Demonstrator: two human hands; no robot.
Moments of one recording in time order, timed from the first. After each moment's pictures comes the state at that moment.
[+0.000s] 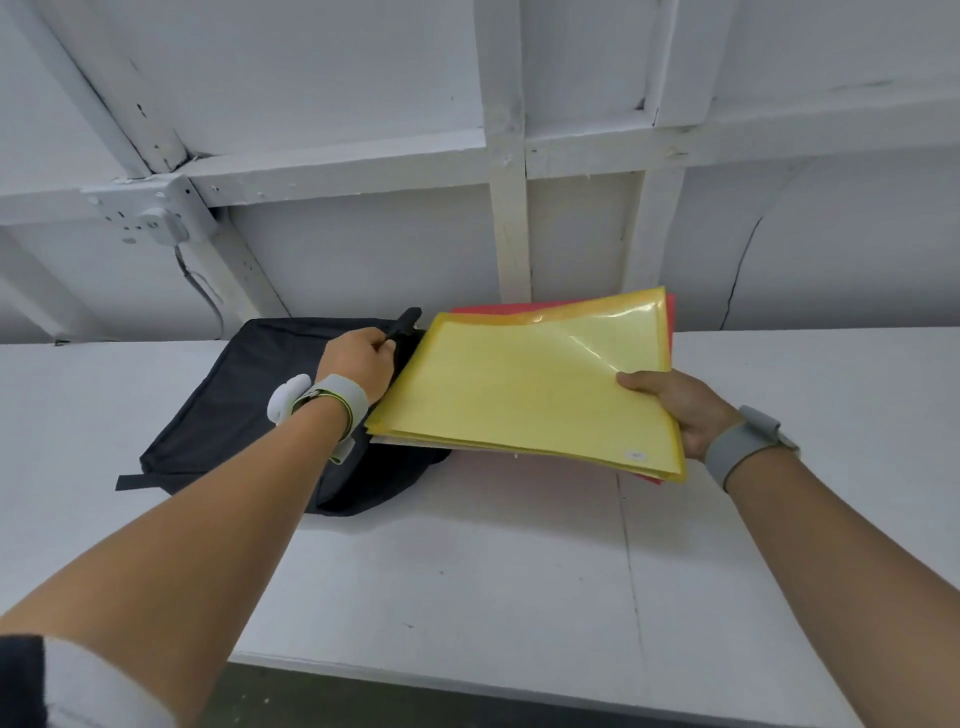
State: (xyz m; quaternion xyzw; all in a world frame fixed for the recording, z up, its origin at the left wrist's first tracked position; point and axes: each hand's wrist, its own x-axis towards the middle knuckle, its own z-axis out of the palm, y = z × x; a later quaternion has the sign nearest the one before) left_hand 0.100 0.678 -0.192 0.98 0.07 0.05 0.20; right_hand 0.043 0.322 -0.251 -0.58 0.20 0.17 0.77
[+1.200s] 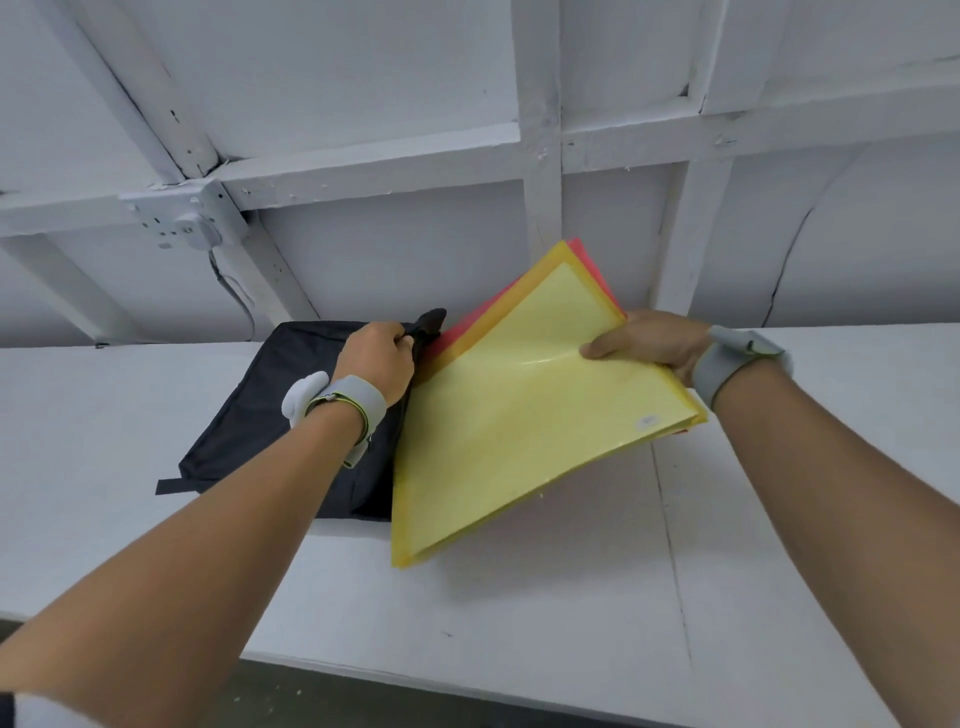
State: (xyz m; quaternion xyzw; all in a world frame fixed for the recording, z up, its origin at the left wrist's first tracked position) left_hand 0.100 0.694 -0.178 0.98 0.02 0.09 0.16; right_hand 0.095 0.381 -0.185 -0.73 0.07 0.27 0.63
